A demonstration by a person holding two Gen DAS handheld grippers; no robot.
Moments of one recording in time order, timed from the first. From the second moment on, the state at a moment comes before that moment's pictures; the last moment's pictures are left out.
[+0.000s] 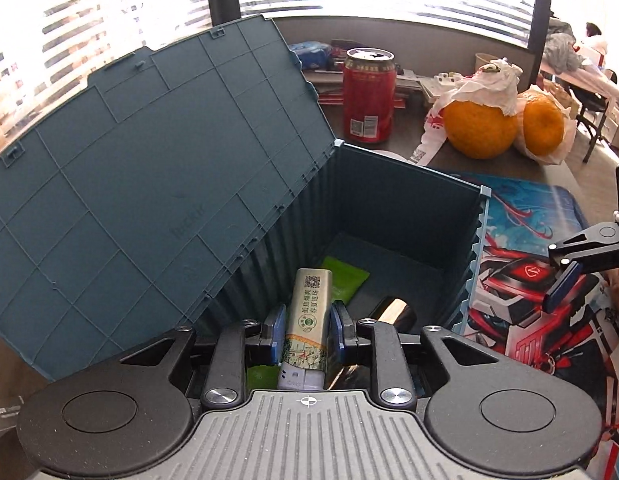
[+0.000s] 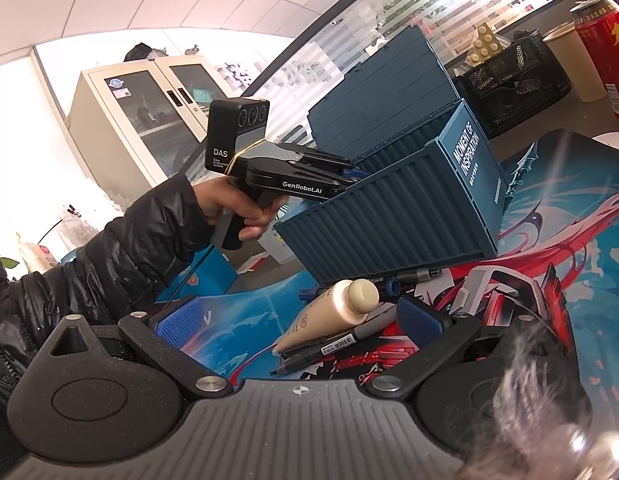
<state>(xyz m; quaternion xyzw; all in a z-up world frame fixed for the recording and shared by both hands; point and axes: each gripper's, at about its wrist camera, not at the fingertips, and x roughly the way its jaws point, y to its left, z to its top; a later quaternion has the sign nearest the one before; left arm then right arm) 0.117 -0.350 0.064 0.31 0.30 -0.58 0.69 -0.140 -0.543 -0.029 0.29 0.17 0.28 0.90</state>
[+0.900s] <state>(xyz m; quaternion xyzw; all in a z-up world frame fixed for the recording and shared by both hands) -0.022 -0.249 0.077 0.26 0.21 -0.61 0.72 -0.139 -0.547 -0.030 0.28 0.16 0.27 0.91</state>
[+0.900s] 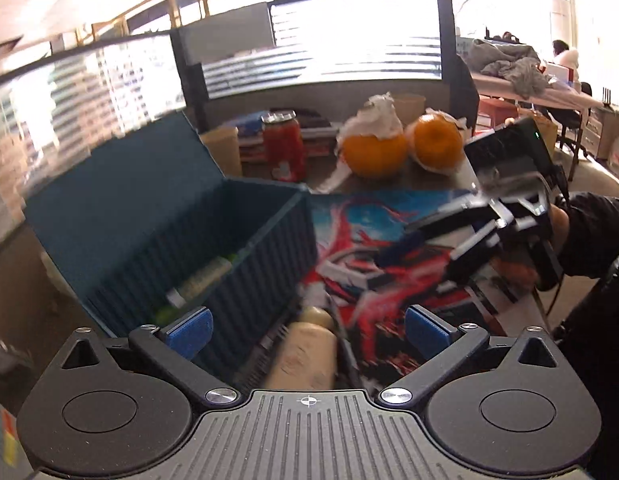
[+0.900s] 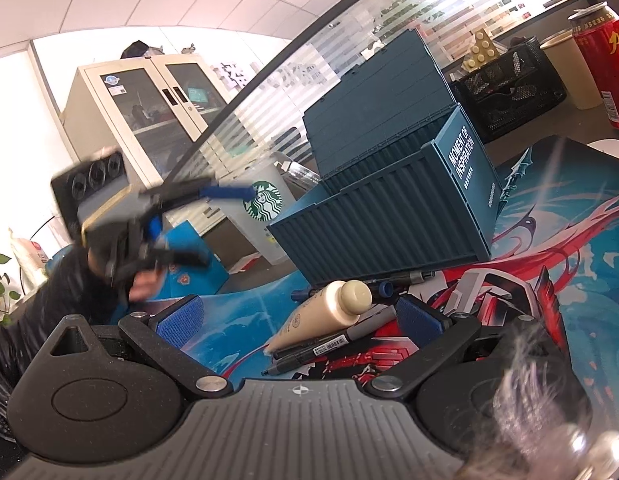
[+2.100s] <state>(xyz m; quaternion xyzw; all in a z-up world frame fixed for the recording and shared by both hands) -0.062 -0.289 0.000 0.17 0.32 -0.56 0.75 -0.146 -0.569 -0.030 0.32 0.12 0.26 0.90</state>
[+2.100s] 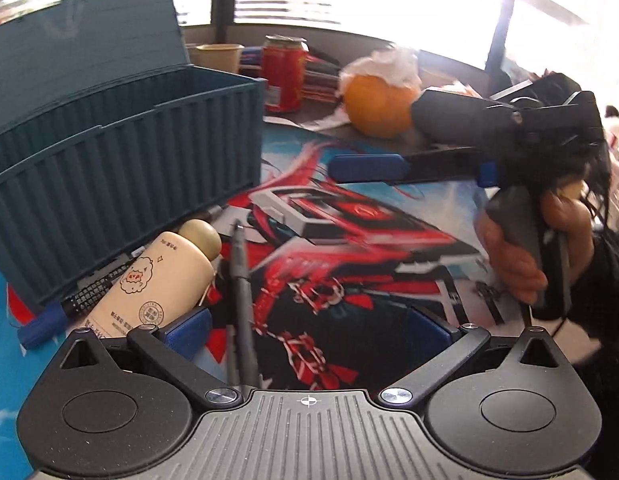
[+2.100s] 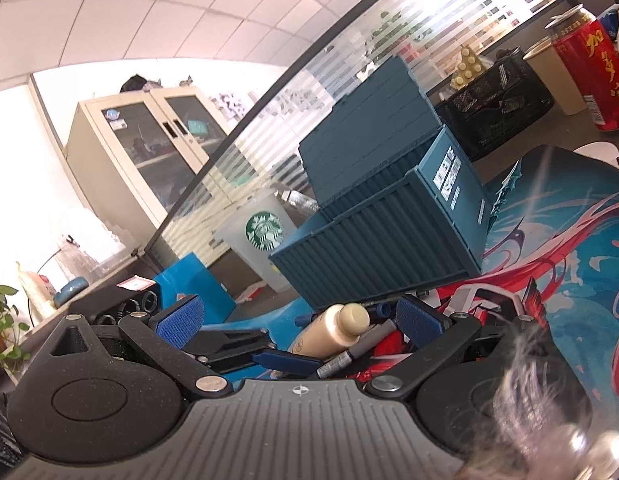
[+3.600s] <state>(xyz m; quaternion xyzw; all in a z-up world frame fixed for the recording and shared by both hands) -0.069 -0.272 0.080 0.24 0.24 -0.51 0.79 -0.151 -0.602 -0.040 0.39 0.09 0.26 0.88</state>
